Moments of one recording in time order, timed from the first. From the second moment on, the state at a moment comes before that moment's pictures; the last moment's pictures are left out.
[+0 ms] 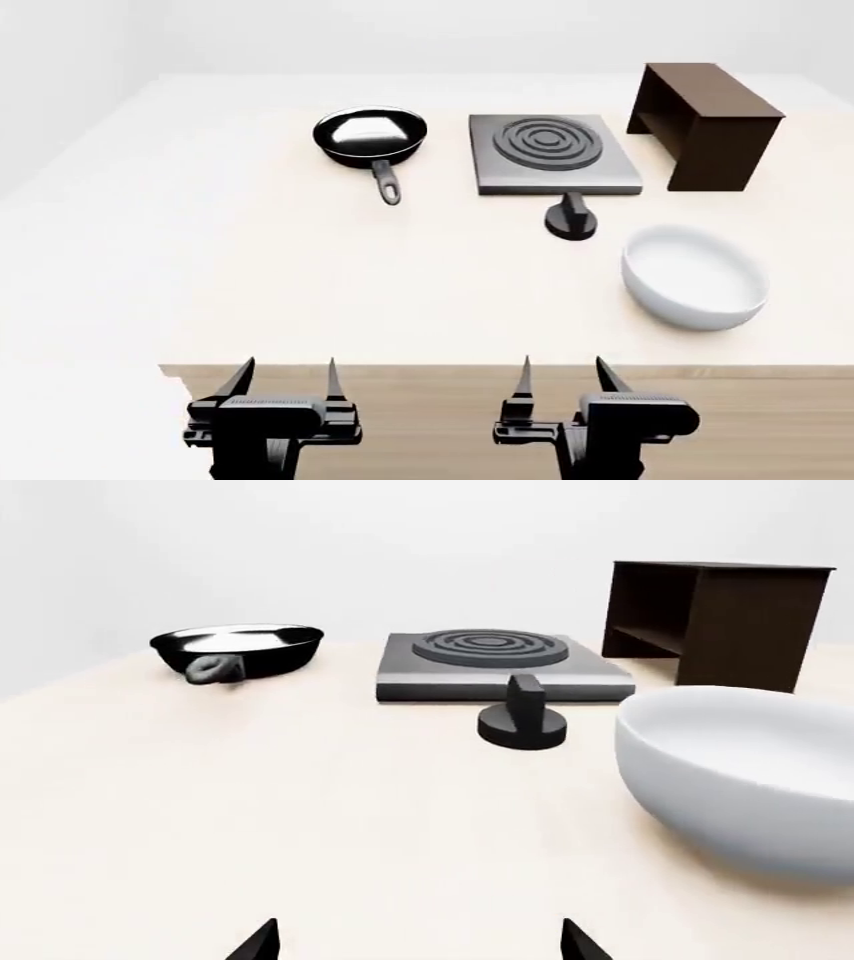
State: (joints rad) left arm -0.01 -0.11 0.13 0.00 -0.11 0.00 -0.13; right arm 0.02 0.11 -0.14 0.00 0.11 0.01 0.16
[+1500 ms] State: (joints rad) left arm -0.02 -0.16 0.19 0.00 -0.16 0.02 -0.19; right arm 0.02 0.16 -0.19 -0.01 0.17 0.01 0.20
